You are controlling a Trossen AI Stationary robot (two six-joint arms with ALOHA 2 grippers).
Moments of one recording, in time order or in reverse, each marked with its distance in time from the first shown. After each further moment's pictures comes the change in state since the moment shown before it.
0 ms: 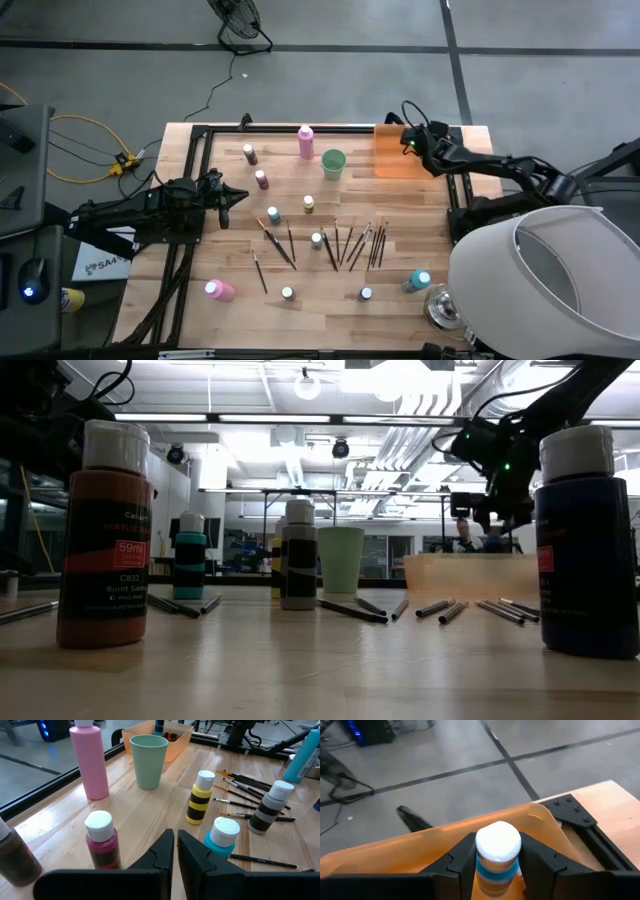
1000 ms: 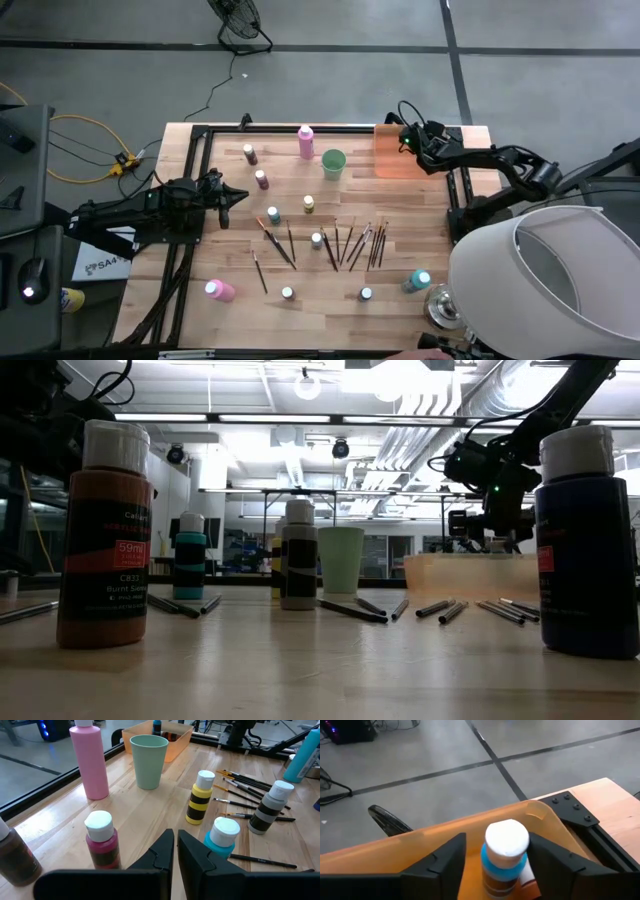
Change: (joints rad) left arm 0.000 0.000 0.000 0.000 0.000 0.000; right arm -0.051 0.148 0.000 0.123 0.028 -0.025
